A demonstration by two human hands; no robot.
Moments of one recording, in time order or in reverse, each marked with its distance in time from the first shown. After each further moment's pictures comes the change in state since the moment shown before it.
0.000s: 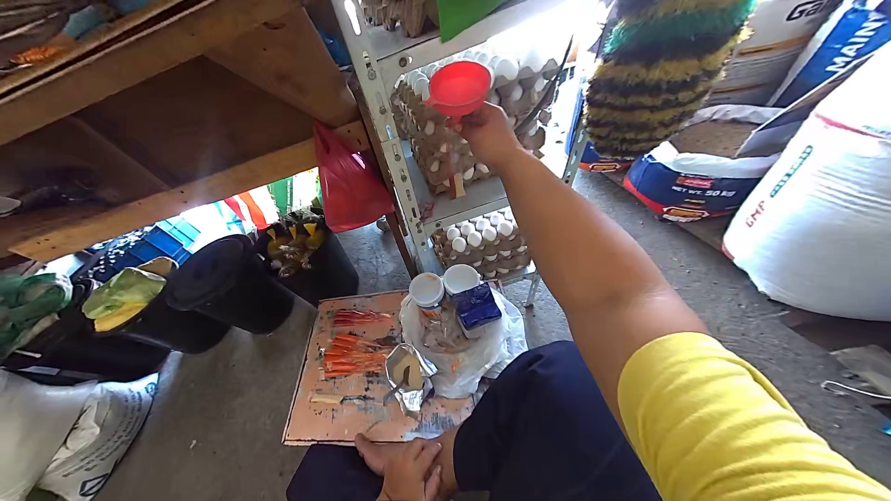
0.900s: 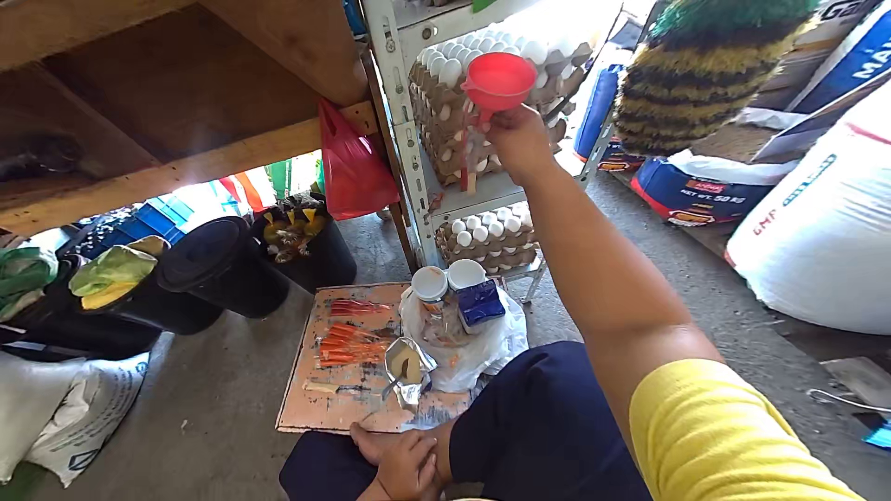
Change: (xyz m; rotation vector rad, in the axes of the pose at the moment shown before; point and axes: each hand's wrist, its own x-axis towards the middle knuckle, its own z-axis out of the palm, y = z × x) left_hand 0.000 0.000 0.001 -0.052 0.063 0.037; right_hand -0.033 -0.002 0.002 0.077 0.060 0.024
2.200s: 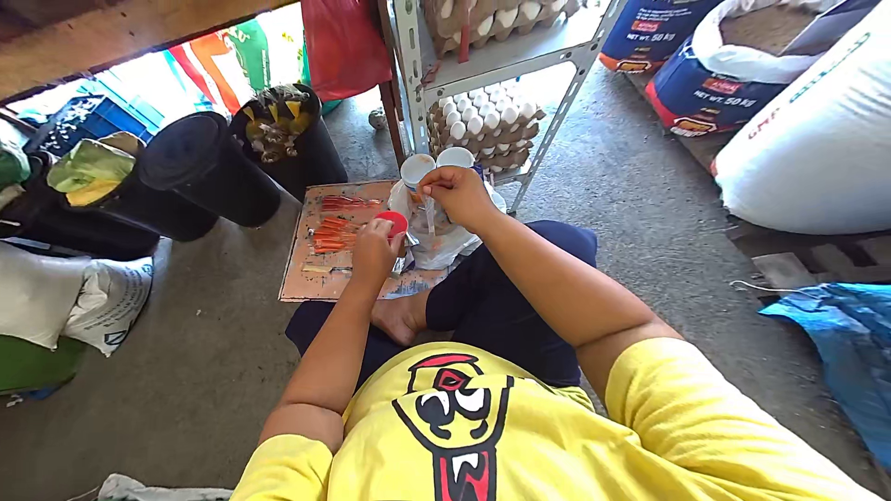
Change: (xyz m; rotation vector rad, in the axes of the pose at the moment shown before) left_hand 0.162 0.039 -0.111 0.153 -0.079 -0.507; right_hand -0.274 -0.007 0.063 -0.087 -0.373 0.364
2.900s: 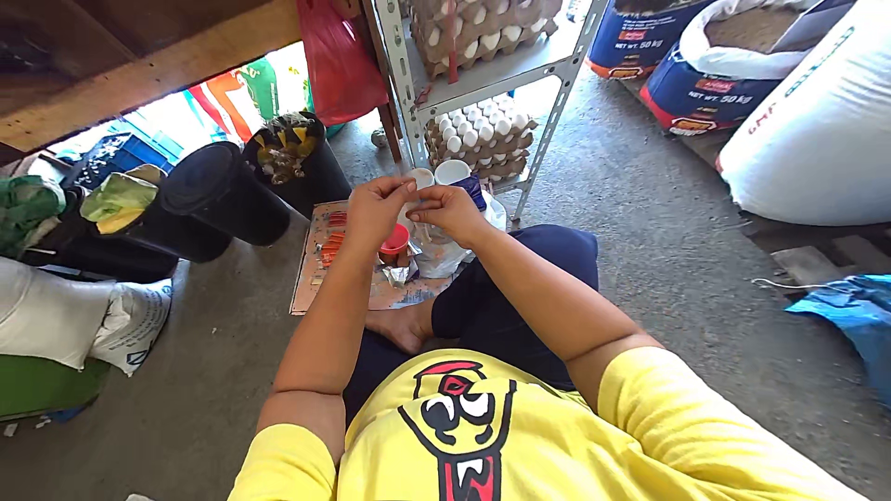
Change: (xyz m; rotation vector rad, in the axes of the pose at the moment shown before) left_hand 0.035 0.078 -0.100 -0.665 0.039 -0.009; right_hand -0.016 -0.006 0.012 0.364 -0.096 -0.034
